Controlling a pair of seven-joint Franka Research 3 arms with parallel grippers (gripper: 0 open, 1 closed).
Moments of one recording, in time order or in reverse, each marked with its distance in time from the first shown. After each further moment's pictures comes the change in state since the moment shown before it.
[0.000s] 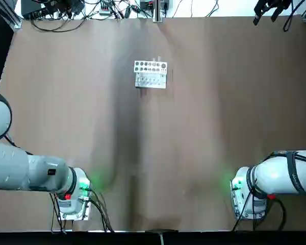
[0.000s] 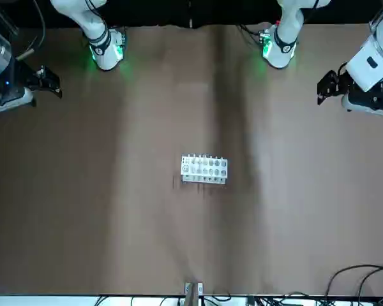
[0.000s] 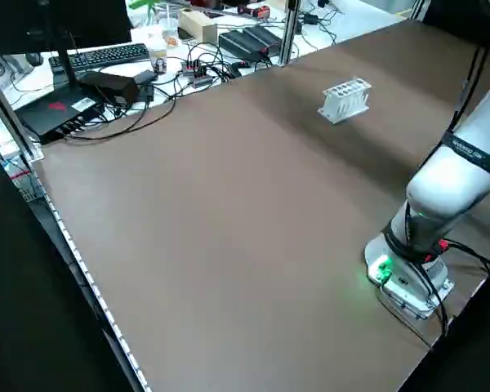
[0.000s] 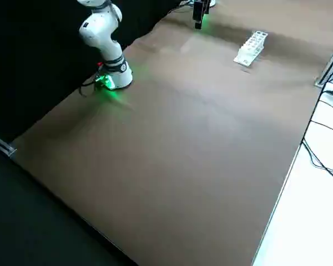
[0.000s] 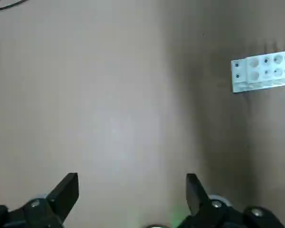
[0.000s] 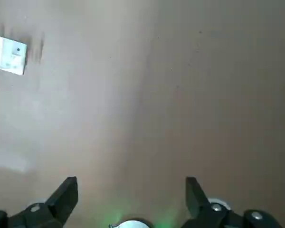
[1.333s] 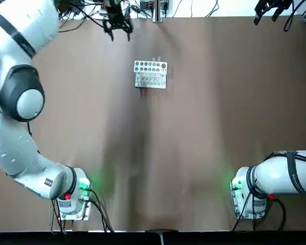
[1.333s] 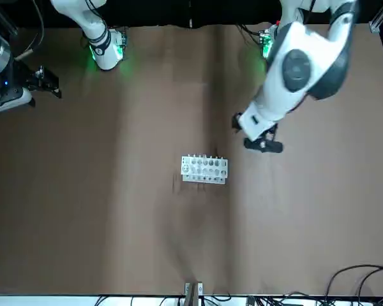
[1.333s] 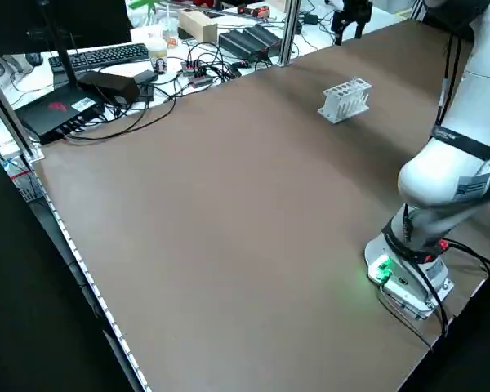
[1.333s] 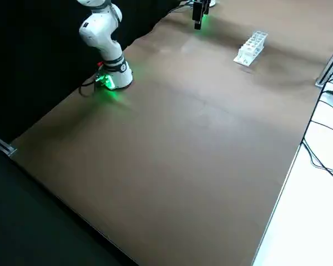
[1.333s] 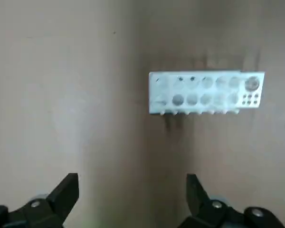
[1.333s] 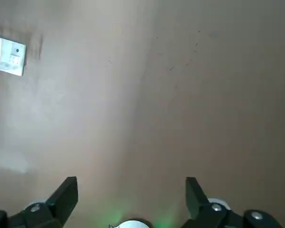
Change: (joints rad) left arm -0.316 0.312 -0.055 0.056 -0.081 0.201 -0.476; right arm -0.001 0.000 -0.005 0.000 0.000 0.000 0.000
